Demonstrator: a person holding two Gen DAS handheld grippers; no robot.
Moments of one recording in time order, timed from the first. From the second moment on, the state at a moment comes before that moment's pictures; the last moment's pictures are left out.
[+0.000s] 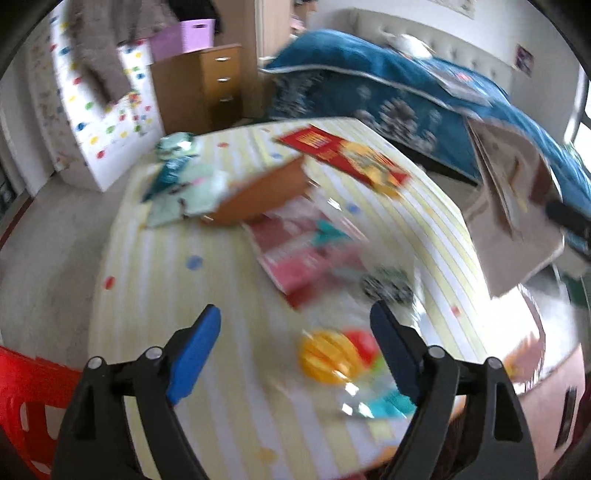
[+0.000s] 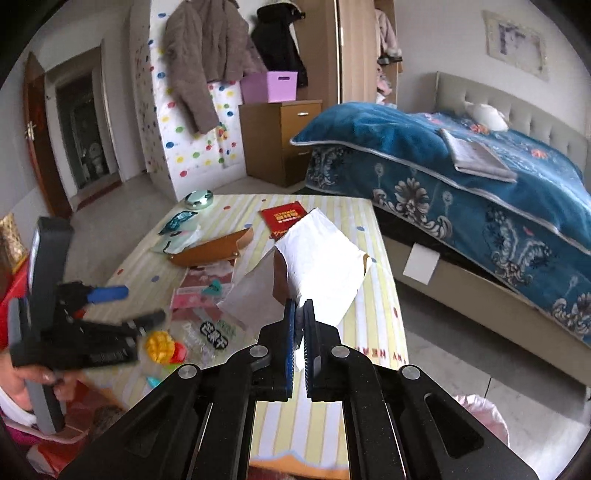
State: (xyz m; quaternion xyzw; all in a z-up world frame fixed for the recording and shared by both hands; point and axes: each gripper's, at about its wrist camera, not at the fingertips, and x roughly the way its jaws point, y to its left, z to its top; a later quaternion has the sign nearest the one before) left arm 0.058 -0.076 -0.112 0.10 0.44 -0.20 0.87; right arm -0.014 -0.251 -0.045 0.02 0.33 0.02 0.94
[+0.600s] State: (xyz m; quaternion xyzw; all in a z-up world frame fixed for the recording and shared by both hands) left arm 0.033 -0.101 -0.137 0.15 0.45 -0.20 0.86; right arm -0.074 -0.275 -0.050 0.05 0.33 0.00 0.94
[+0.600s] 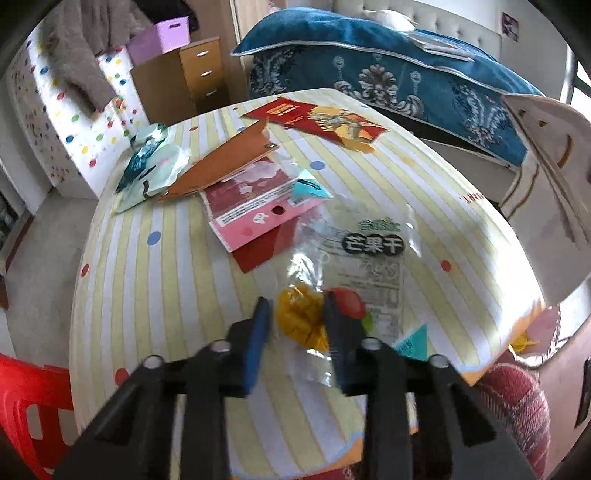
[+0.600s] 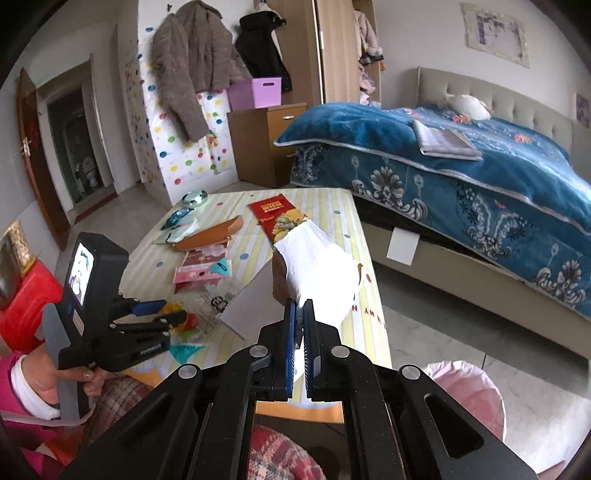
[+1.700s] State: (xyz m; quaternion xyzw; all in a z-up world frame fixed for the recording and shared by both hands) left arm -0.061 -0.282 -0.054 0.12 0.31 -0.44 0.84; right arm -0.186 -0.388 -0.062 0.10 0.34 -0.18 0.92
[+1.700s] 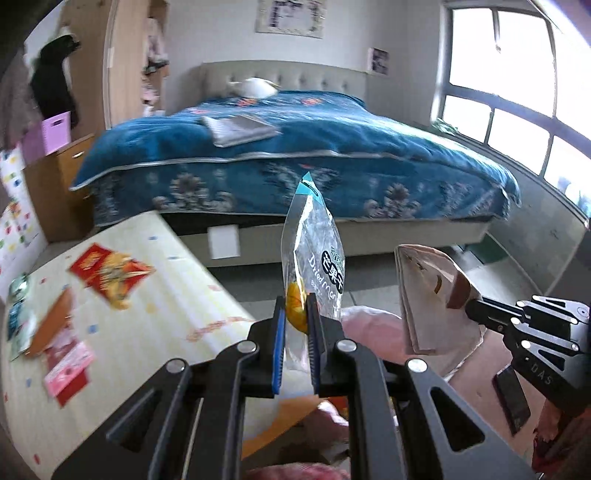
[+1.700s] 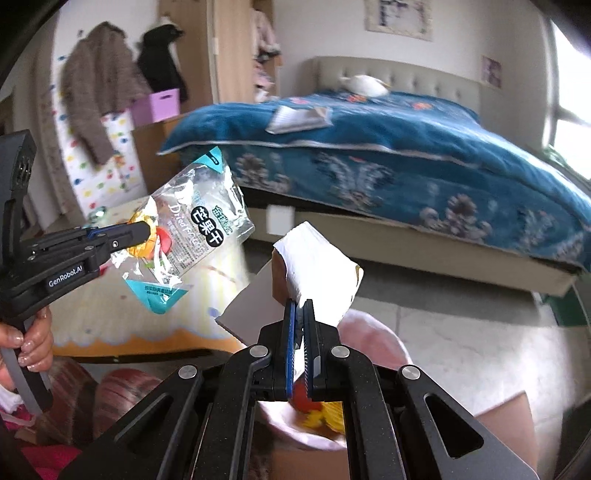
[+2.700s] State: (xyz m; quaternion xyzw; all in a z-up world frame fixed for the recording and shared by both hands) left arm -0.051 -0.335 -0.096 0.16 0.36 -0.42 0.82; right arm -0.210 -0.465 -0.118 0.19 0.35 -0.23 0.89
